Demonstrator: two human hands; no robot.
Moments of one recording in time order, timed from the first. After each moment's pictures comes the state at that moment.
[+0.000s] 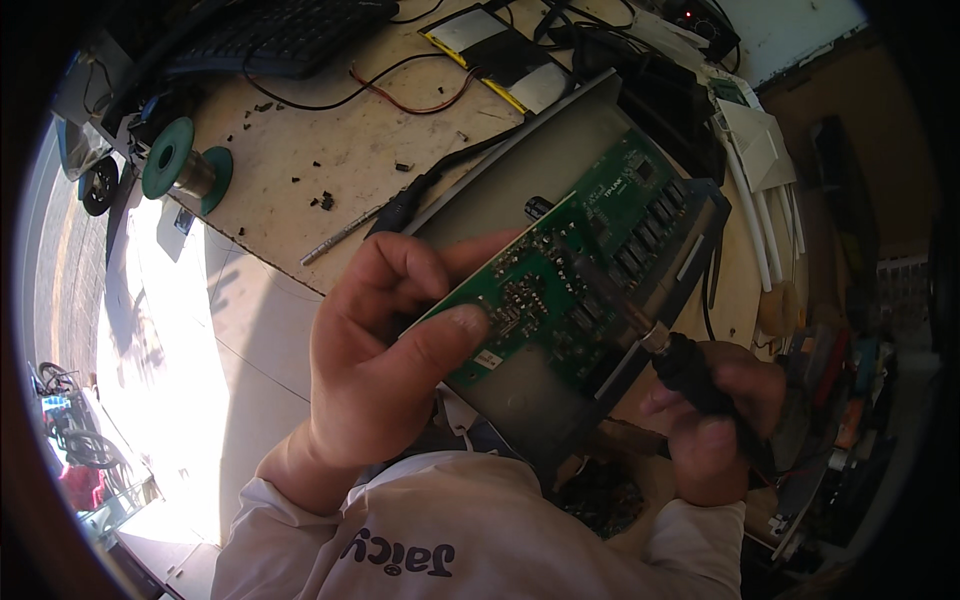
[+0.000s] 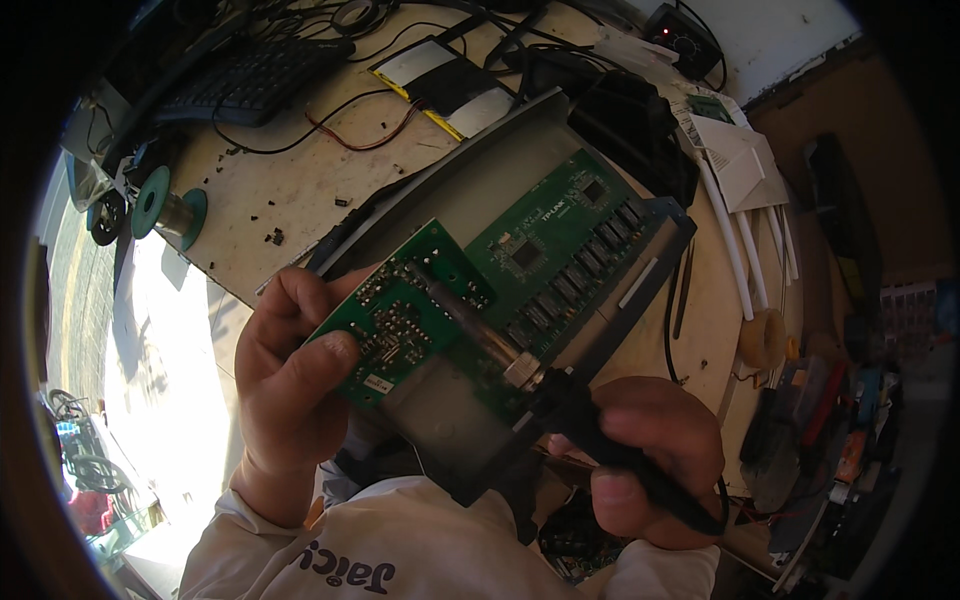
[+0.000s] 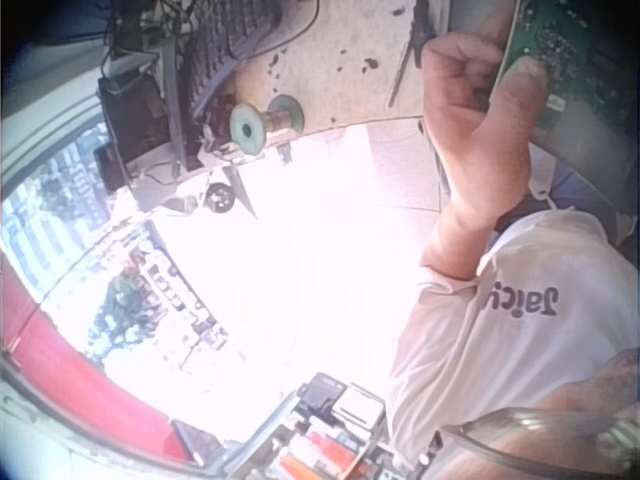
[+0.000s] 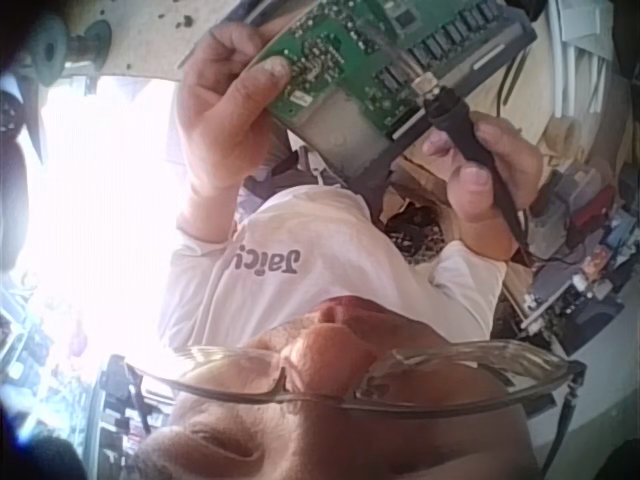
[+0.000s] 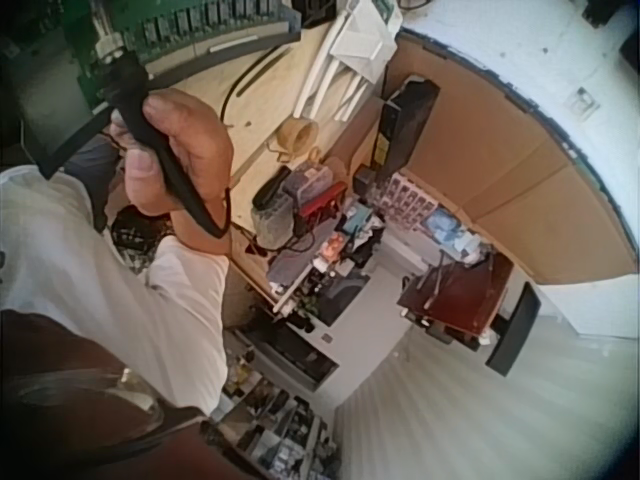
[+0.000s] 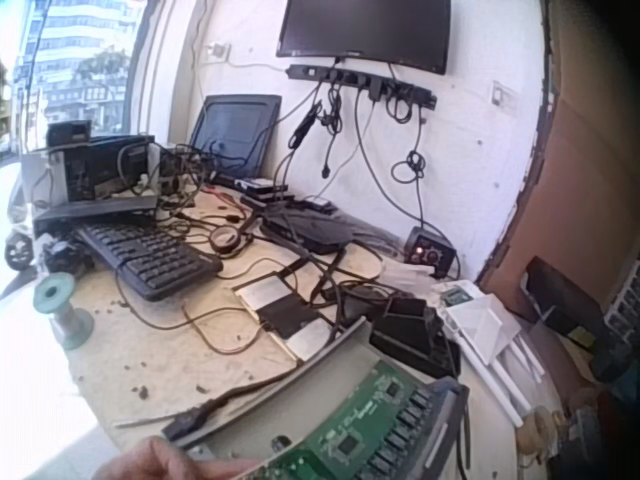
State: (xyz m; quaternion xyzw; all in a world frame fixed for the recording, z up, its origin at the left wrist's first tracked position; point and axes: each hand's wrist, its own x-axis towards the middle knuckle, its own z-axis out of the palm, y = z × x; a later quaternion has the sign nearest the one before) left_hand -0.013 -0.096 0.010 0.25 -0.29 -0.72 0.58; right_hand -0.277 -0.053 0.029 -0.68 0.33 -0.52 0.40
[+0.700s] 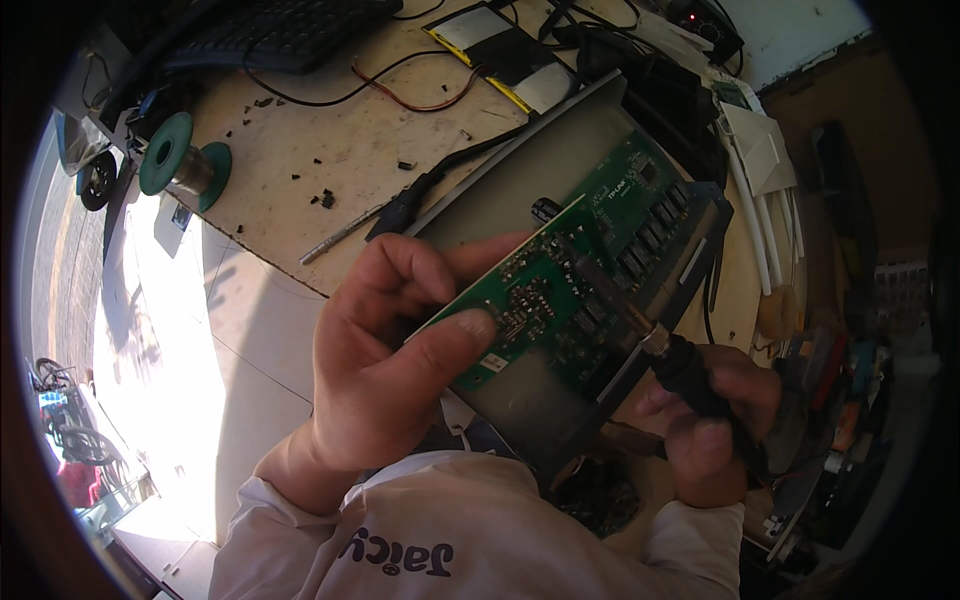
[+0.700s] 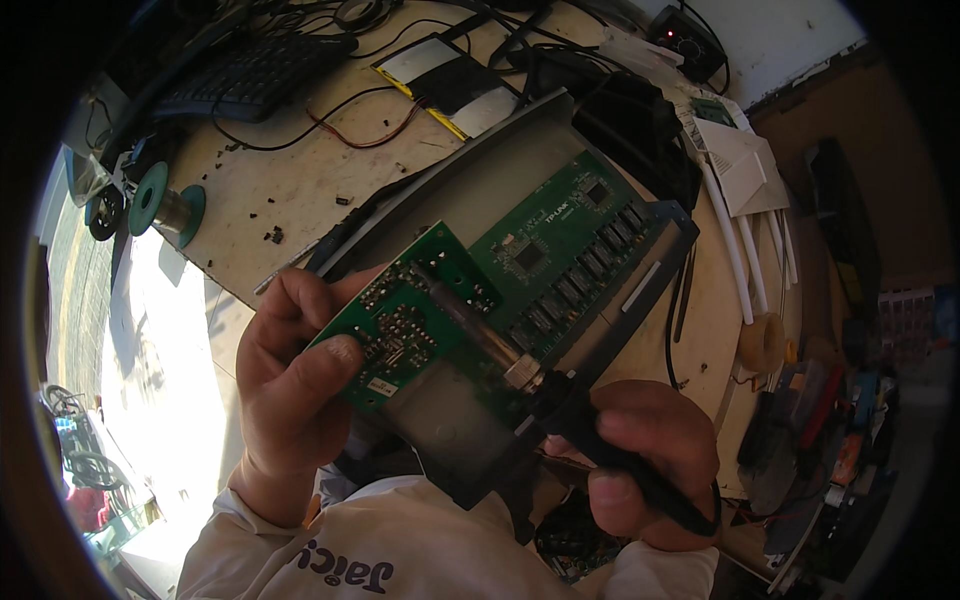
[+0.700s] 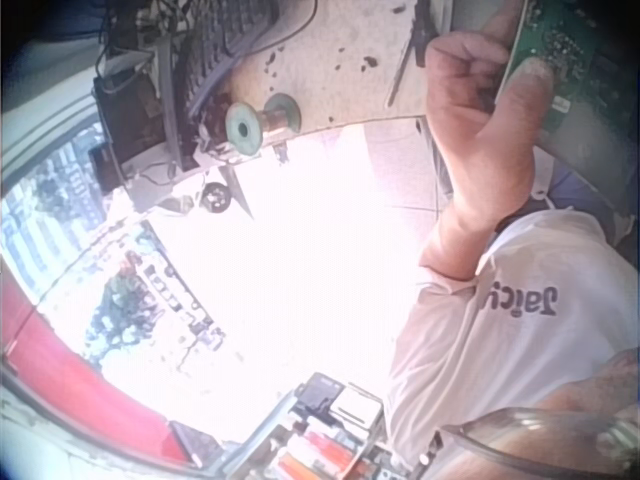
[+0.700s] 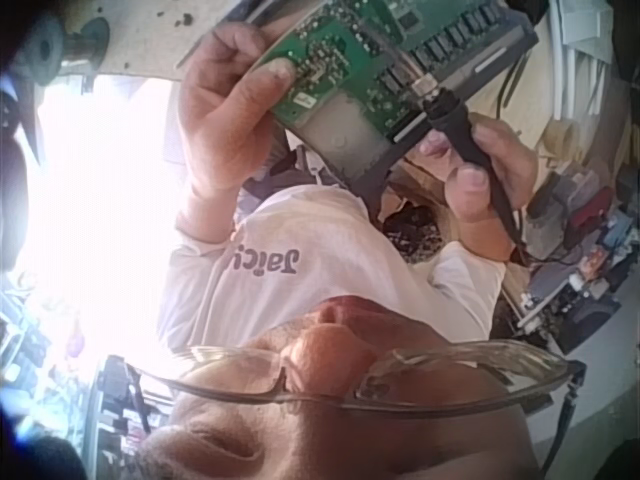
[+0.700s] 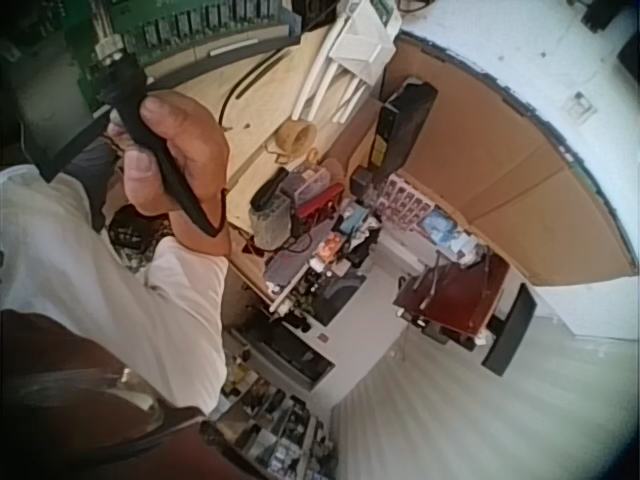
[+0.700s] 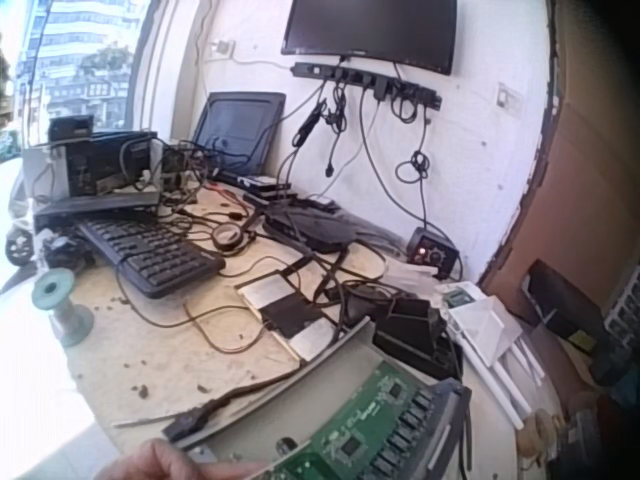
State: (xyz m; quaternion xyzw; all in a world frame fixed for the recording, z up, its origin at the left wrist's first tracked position) left_hand -0.013 -0.096 0.007 0.23 -0.29 -0.73 0.58; right_hand -0.275 -0.052 0.027 -0.68 0.33 -0.51 0.40
